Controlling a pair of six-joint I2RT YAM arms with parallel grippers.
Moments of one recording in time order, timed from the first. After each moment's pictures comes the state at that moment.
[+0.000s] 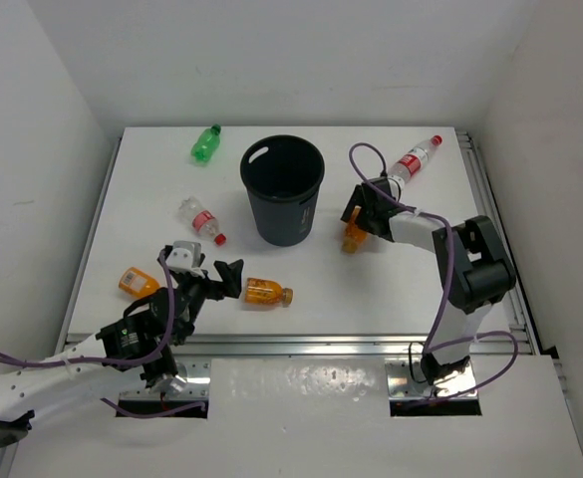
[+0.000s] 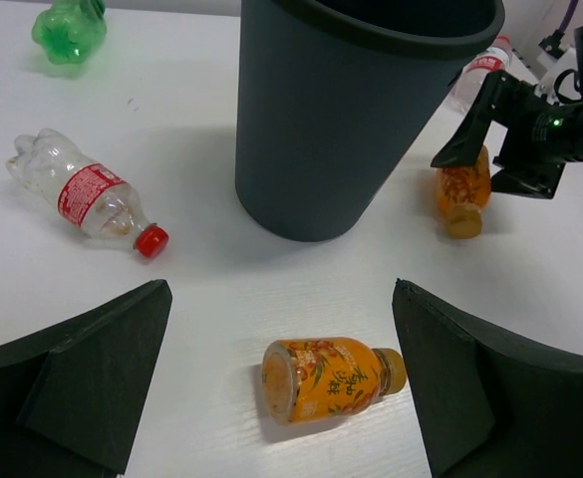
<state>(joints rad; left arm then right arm) -1.17 0.41 0.42 -0.13 -0.84 -0.33 0.31 1.79 0.94 0.01 0.25 0.64</state>
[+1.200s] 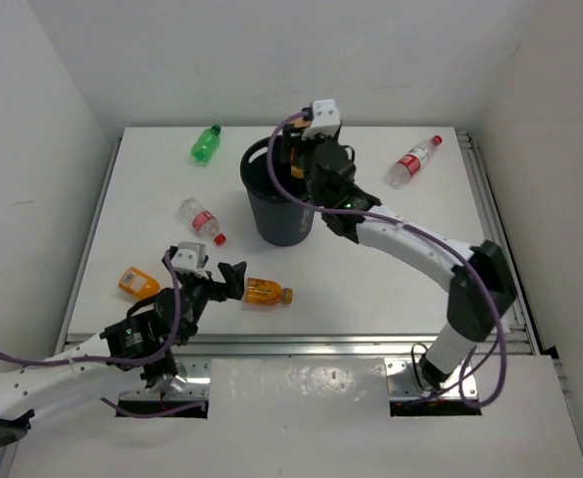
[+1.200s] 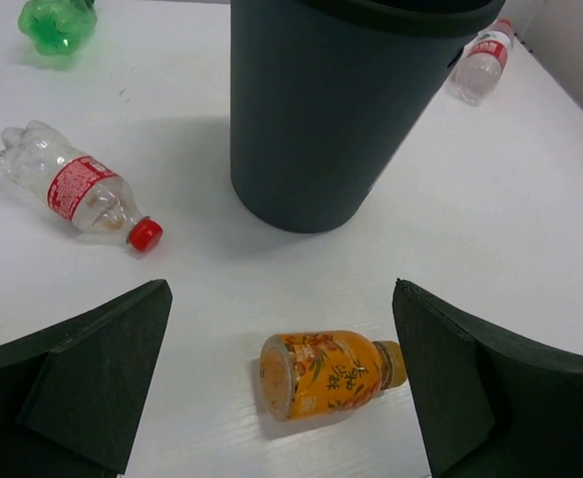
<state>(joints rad) -1.17 0.43 0.40 -0.11 -0.82 -0.33 0.74 1.64 1.33 0.45 0.58 0.00</state>
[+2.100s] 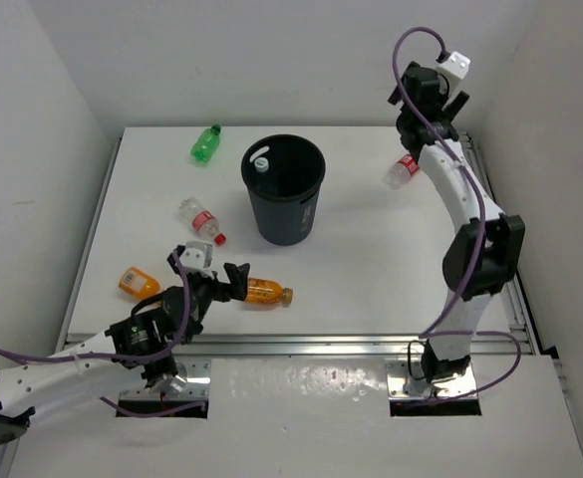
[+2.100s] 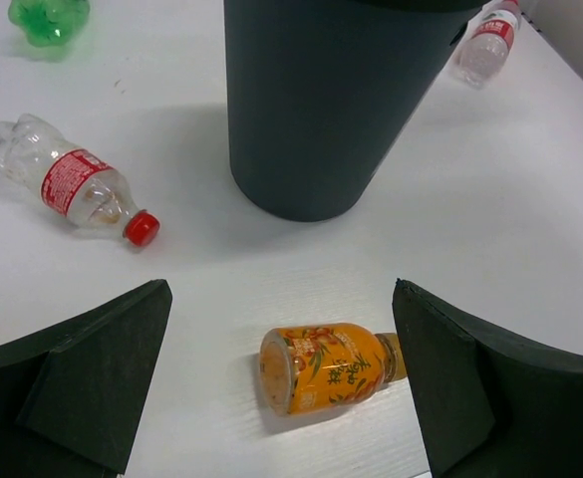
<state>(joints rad) -1.17 0.47 0.40 -0.10 -0.81 -0.33 0.19 1.85 1.77 -0.12 0.69 0.34</state>
